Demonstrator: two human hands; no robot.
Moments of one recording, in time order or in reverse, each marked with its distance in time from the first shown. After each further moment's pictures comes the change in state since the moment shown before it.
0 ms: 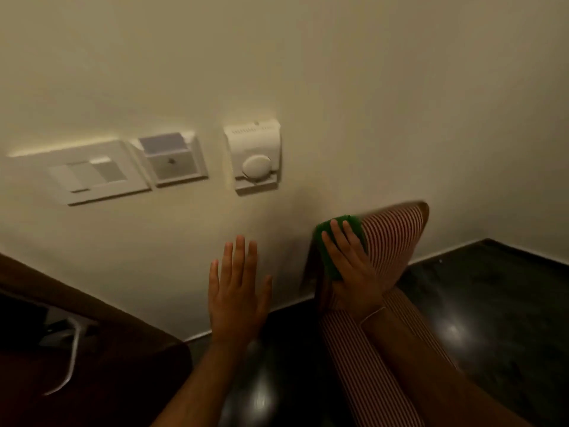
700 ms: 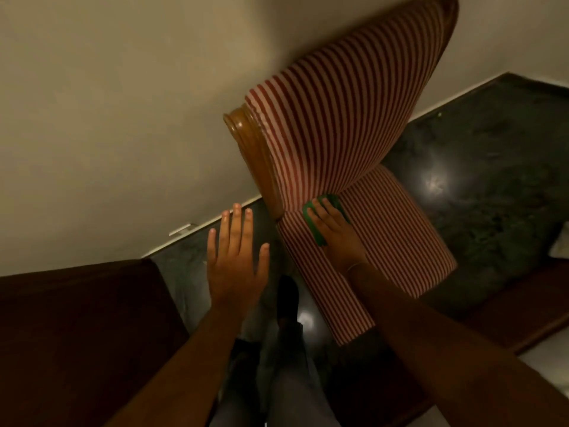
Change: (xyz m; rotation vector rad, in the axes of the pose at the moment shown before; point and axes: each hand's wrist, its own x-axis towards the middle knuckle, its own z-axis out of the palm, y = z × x) left_hand -0.118 0.100 0.251 -0.017 -0.487 0.008; right_hand -0.241 0.218 0.182 0.064 -0.709 0.369
